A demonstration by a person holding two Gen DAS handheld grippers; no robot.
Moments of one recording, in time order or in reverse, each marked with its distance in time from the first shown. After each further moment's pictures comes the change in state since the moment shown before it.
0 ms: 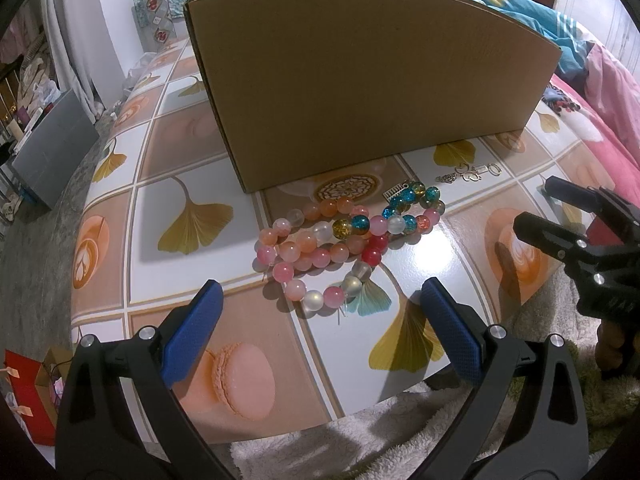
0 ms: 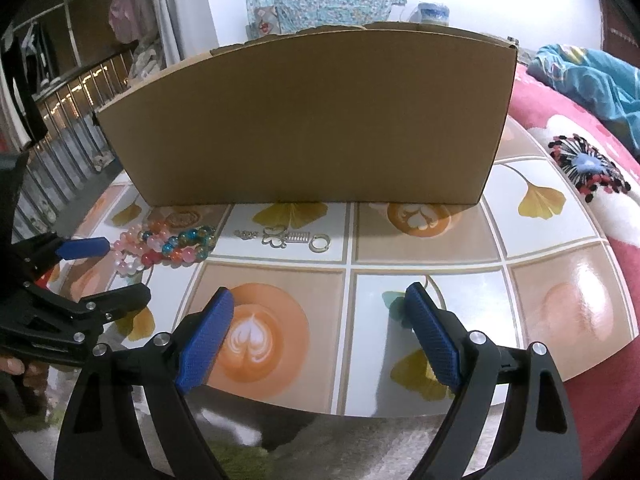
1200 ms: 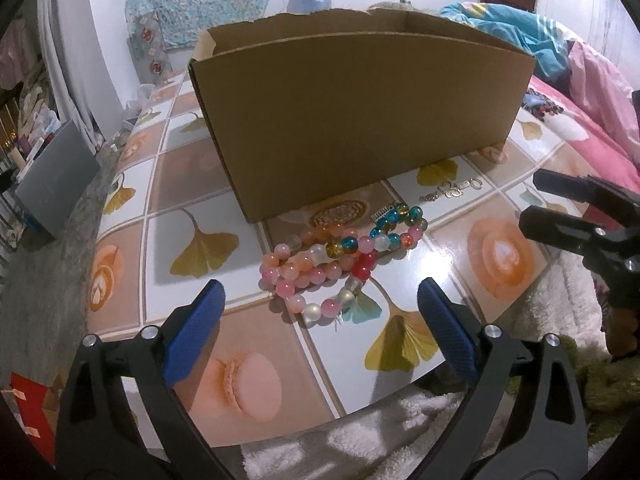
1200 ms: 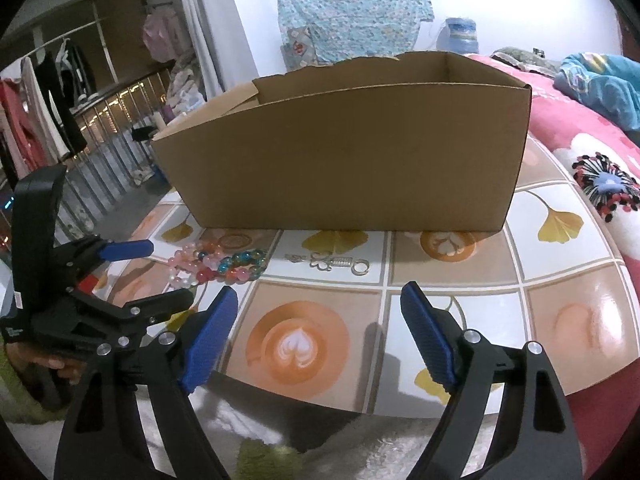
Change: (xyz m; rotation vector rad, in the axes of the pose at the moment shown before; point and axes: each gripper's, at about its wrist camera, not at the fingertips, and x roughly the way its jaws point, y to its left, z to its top) left arm -0.022 -0.010 0.001 0.060 -0.101 0.008; right arm -0.022 0.004 0.004 -0.019 -0.077 0.153
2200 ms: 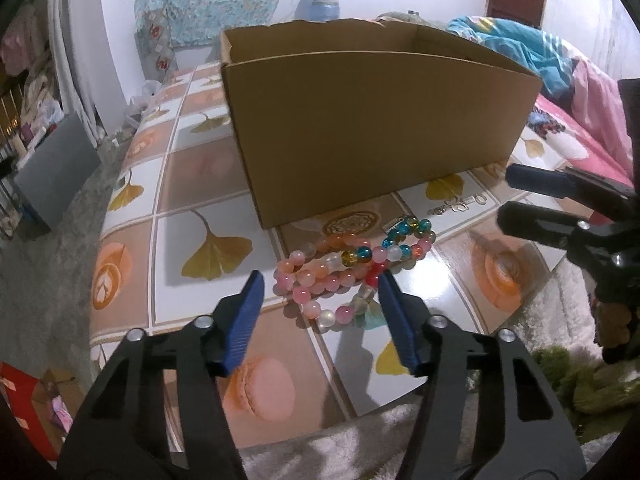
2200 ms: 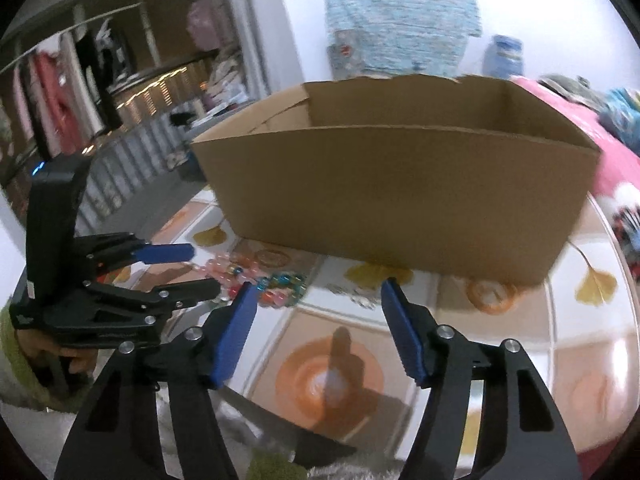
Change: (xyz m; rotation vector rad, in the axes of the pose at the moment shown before) left arm -0.003 0.019 -0.003 -0.054 -0.024 -0.027; right arm 0.012 0.022 0.023 -0.150 0.001 0.123
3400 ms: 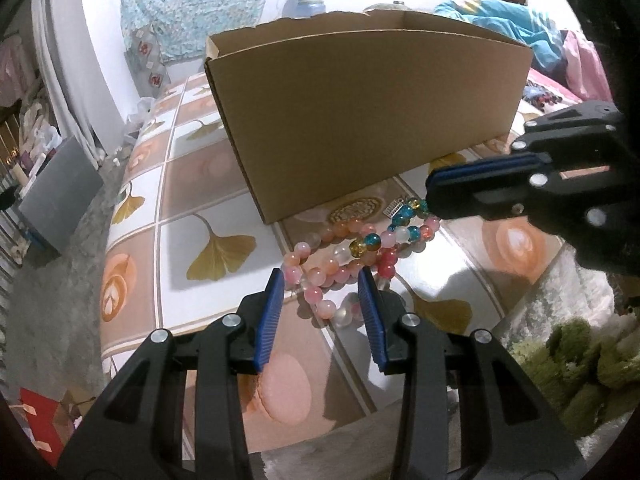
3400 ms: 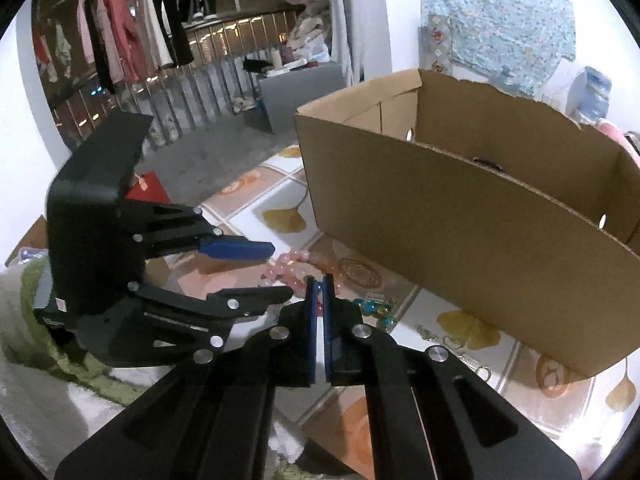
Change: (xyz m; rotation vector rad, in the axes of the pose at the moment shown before) left arm 0.003 -0.008 -0.008 0.109 0.003 0.043; right arm 0.021 0.043 0.026 -0.237 0.146 0.178
